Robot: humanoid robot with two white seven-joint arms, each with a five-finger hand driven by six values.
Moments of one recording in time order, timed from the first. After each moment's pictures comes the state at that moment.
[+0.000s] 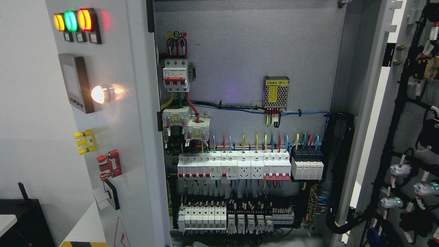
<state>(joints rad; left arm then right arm) 0.00 -0.05 0.00 0.05 0.00 -0.12 -0.25 -0.46 0.00 0.57 -1.51 -0.67 0.11 0.75</state>
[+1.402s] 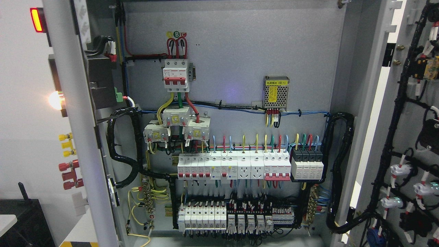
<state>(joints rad) 0.00 -0.05 0.00 0.05 0.00 -0.12 -0.25 -0.45 0.00 0.68 -1.55 -0.66 0.13 0.74</state>
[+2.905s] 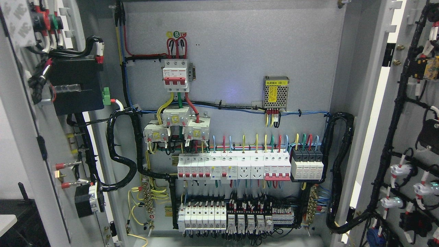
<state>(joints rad) 0.00 -0.05 0.00 0.05 0.00 -0.12 -0.25 -0.45 0.03 0.79 -1.55 -0.66 0.13 0.65</state>
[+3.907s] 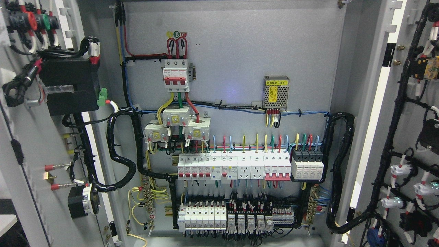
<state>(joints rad) 0.00 -0.05 0.00 0.05 0.00 -0.12 -0.25 -0.44 0.06 0.75 -1.53 -0.66 0.13 0.49</state>
